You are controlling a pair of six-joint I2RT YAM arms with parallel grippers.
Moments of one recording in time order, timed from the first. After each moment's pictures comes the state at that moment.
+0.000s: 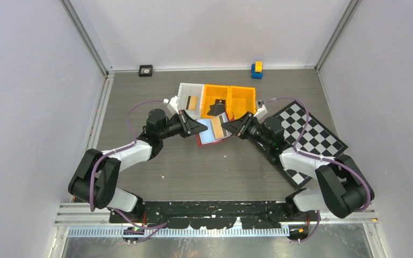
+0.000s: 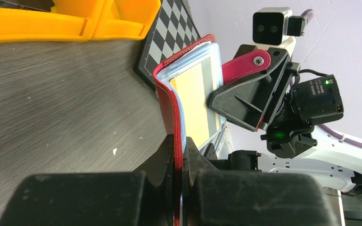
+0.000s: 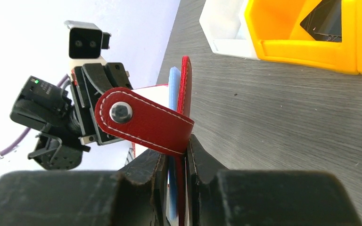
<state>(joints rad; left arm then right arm) -0.42 1.44 0.61 0.64 0.63 -0.98 0.47 1.34 0.46 0.77 -0.37 1.01</state>
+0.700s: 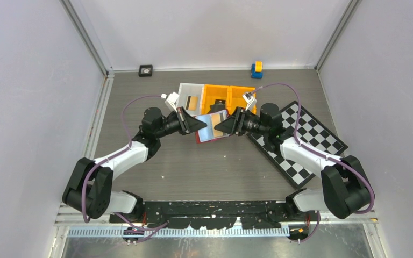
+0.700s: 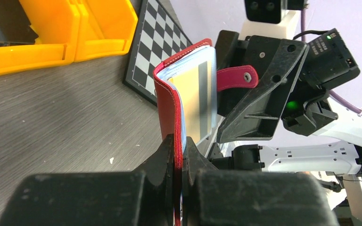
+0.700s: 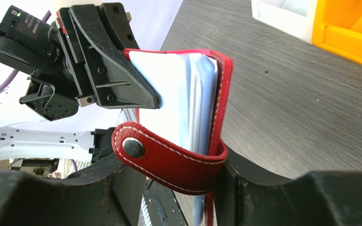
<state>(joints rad) -0.42 1.35 0.64 0.58 0.65 -0.88 0.46 1.33 0.69 0.44 -0.65 0.78</state>
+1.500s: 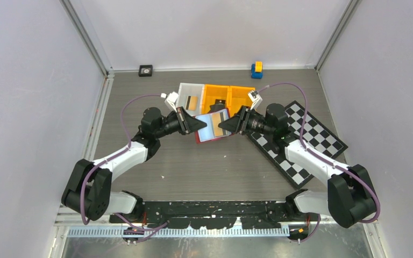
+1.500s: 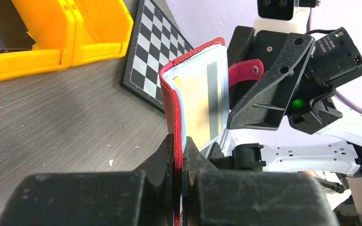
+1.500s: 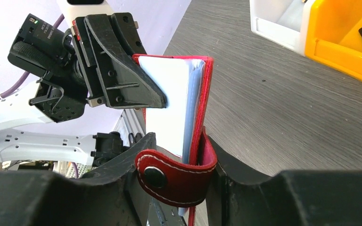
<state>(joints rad) -0.42 1.32 0.64 0.59 0.65 -0.87 0.43 1.25 0.67 0.41 -0.65 0.77</state>
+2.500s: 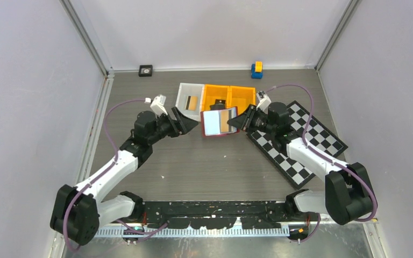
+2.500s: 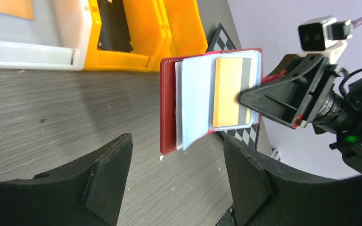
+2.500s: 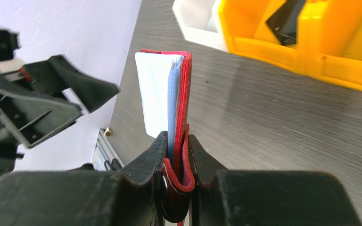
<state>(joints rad) -0.42 1.12 0.64 0.21 0.33 -0.75 0.36 1.27 0.68 0.28 -0.53 0.76</state>
